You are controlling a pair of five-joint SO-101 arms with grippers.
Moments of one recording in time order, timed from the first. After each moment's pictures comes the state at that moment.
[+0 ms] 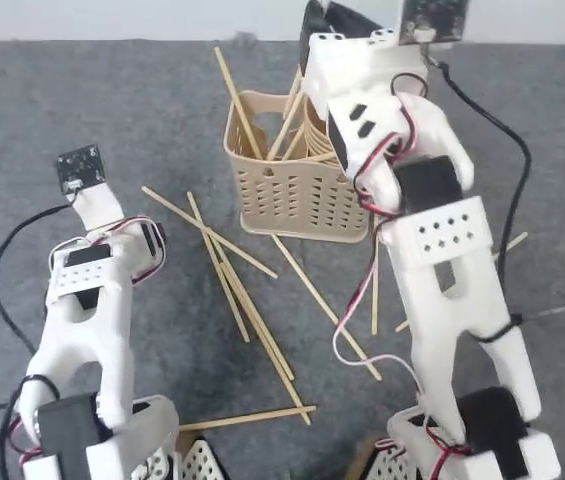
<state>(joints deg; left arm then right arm) -20.4 -15.0 54.5 32.9 10.7 -22.0 -12.9 -4.0 31.6 -13.2</state>
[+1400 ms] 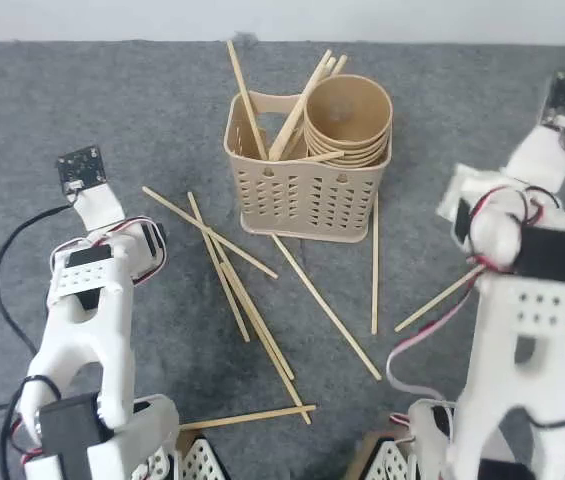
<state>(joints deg) -20.4 -15.3 54.8 32.9 10.7 4.9 -32.1 12.4 81.6 -17.2</state>
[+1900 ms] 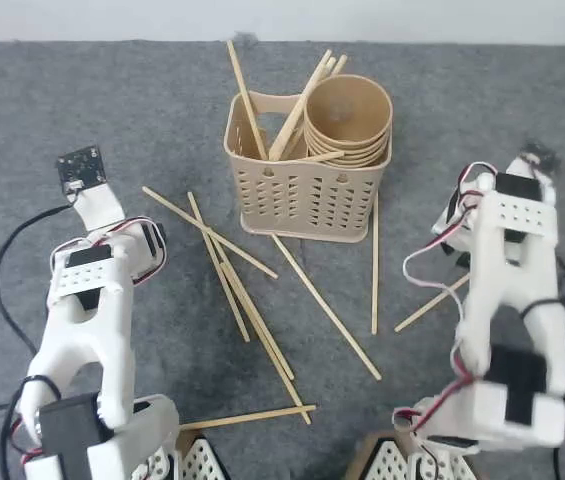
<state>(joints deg) -20.4 -15.3 54.8 32.9 10.7 9.5 1.8 18.9 69.7 -31.0</state>
